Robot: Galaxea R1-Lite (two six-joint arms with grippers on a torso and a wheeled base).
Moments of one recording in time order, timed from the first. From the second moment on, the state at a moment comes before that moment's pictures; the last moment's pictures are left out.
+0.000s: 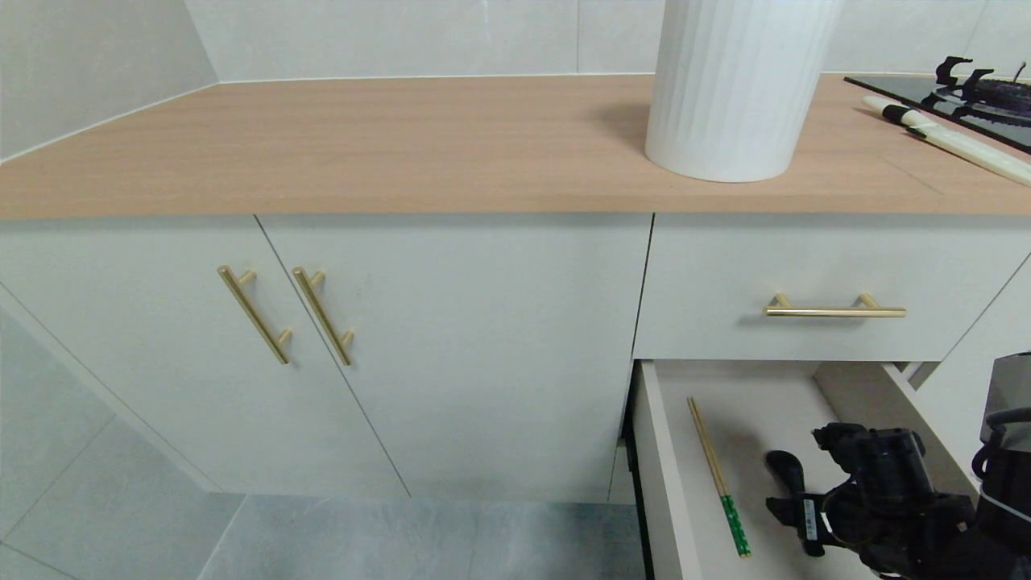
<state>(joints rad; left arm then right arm) 0.00 0.00 0.00 0.00 0.02 0.00 0.22 2.12 -0.26 -1.07 -0.24 0.24</state>
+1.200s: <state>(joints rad) 0.00 0.00 0.00 0.00 0.02 0.00 0.27 1.17 -0.62 0.13 -0.24 0.18</state>
